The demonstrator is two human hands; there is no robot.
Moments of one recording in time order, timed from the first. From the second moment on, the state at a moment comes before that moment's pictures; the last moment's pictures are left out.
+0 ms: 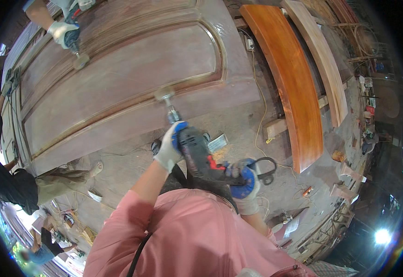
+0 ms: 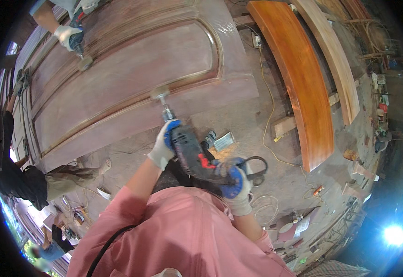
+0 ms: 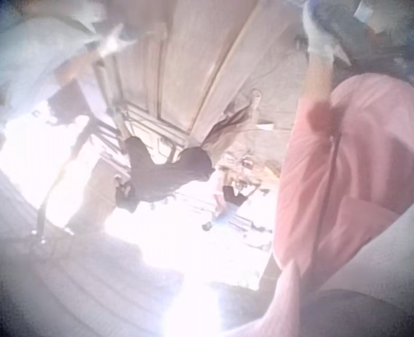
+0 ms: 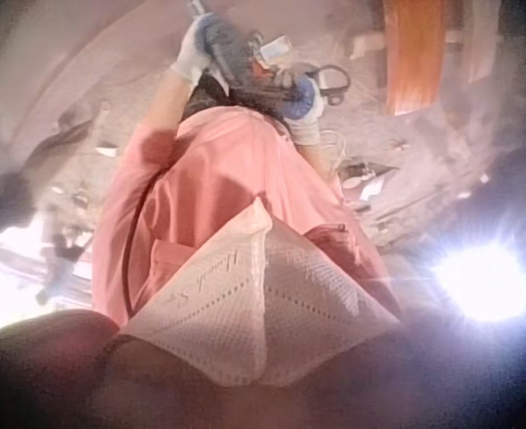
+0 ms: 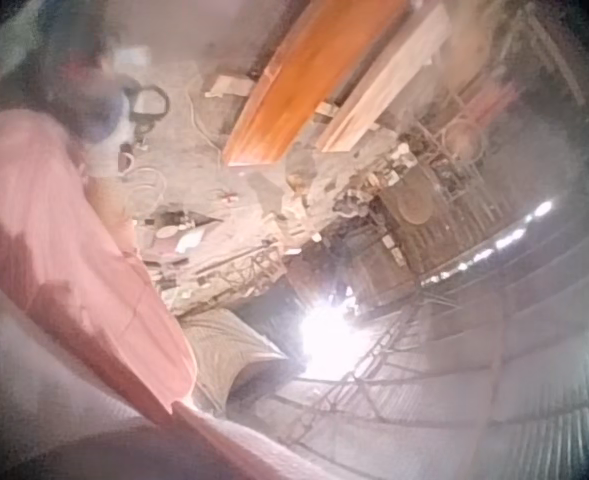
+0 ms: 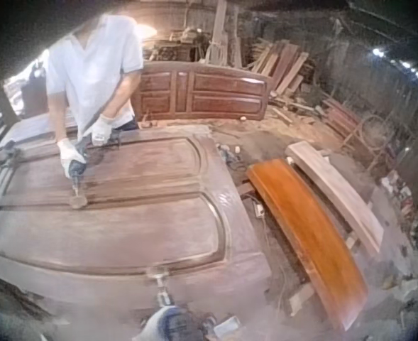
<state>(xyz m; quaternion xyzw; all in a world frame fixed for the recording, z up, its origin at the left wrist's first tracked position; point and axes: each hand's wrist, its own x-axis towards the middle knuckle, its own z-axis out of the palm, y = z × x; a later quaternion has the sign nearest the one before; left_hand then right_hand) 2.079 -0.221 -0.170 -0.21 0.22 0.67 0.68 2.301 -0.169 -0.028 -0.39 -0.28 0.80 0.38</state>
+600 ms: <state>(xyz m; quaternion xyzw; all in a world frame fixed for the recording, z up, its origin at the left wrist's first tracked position) 2.039 -0.303 -0.188 -0.27 0.30 0.68 0.62 2.264 -0.233 -0.041 -0.37 -0.25 0.83 0.35</state>
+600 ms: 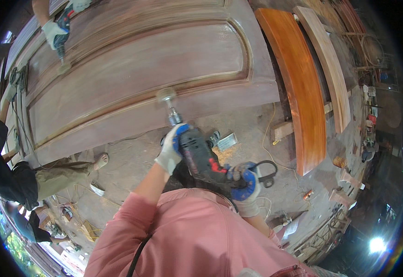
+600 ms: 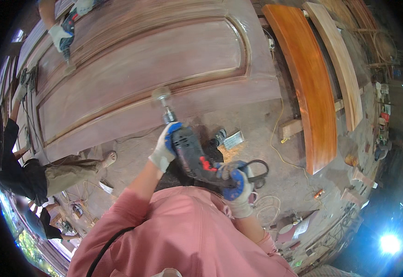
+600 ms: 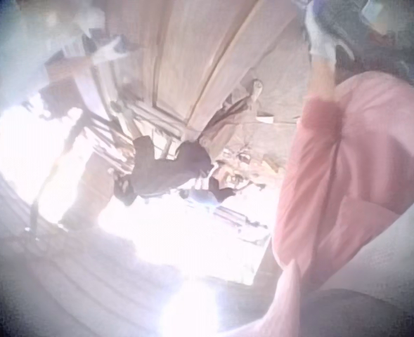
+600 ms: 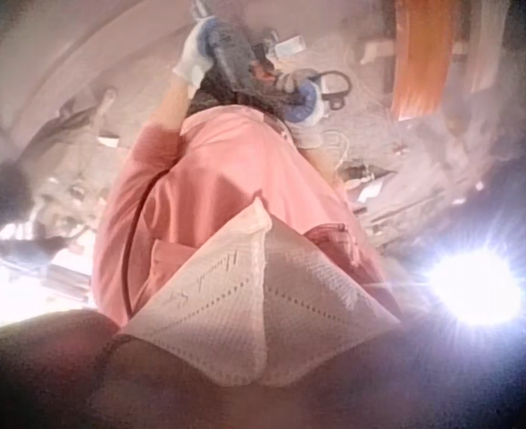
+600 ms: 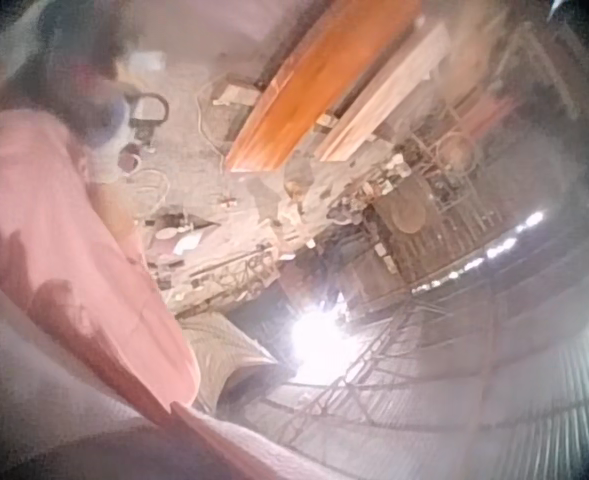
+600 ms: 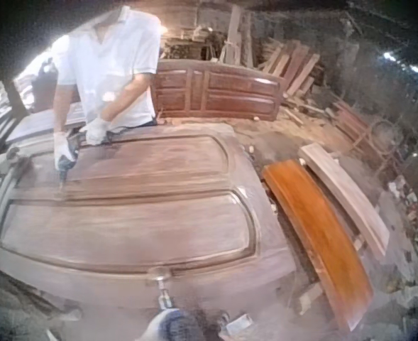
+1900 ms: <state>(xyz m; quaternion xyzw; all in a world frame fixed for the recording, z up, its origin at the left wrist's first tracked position) 2.132 -0.160 -0.188 -0.08 0.33 0.68 0.65 2.357 -0.152 -0.041 -0.42 -0.25 0.74 0.46</state>
